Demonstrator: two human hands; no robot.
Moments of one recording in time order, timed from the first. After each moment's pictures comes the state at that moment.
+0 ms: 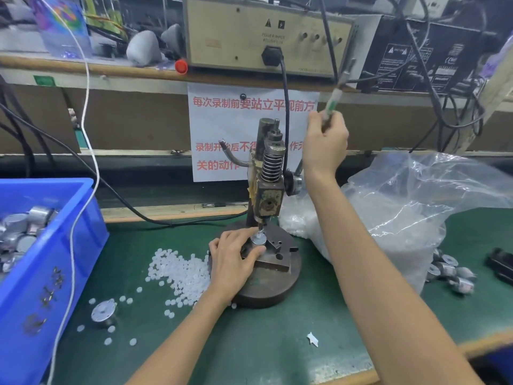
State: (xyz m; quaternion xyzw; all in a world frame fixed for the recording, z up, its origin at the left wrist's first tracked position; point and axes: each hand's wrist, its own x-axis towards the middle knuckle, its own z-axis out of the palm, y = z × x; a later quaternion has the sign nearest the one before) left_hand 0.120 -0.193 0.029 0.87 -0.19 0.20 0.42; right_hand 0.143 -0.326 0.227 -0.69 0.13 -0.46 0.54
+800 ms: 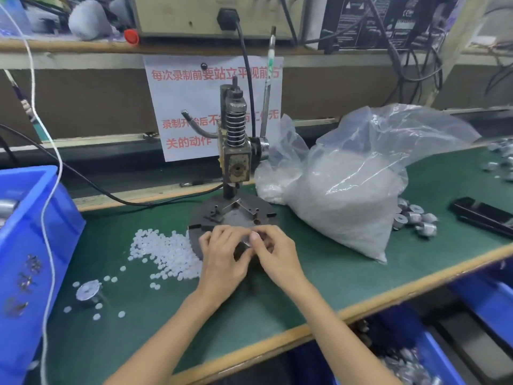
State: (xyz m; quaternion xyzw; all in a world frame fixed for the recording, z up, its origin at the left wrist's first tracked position) left_hand 0.056 -0.193 0.029 0.83 -0.30 0.25 0.39; right_hand 0.020 -0.316 0.036 -0.84 0.05 -0.21 0.51
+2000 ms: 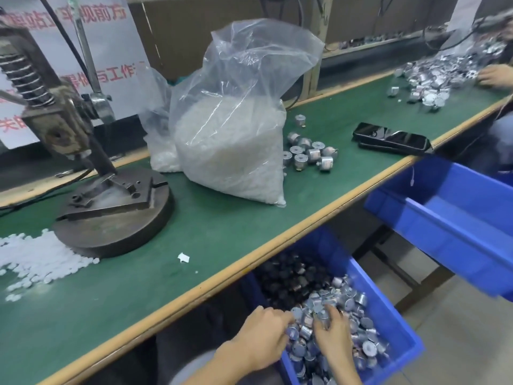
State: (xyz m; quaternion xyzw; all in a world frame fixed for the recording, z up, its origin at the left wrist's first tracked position) left_hand -0.122 -0.343 -0.078 0.80 -0.57 -0.20 0.05; right_hand -0.227 -0.466 -0.166 -0.72 0.54 -0.07 0.43
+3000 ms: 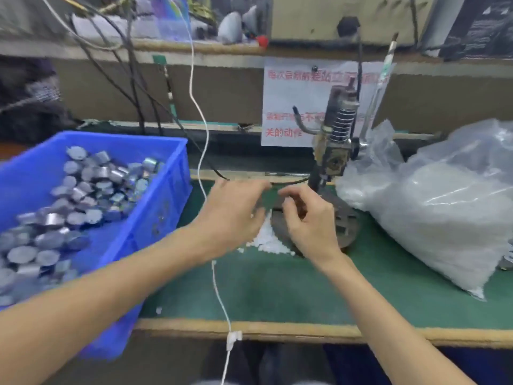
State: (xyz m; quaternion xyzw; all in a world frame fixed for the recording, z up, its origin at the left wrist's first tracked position) left_hand 0.022 -0.075 0.152 0.93 -0.27 0.19 0.14; right_hand 0.014 -0.226 0.111 -0.82 -0.14 -0.31 0.45
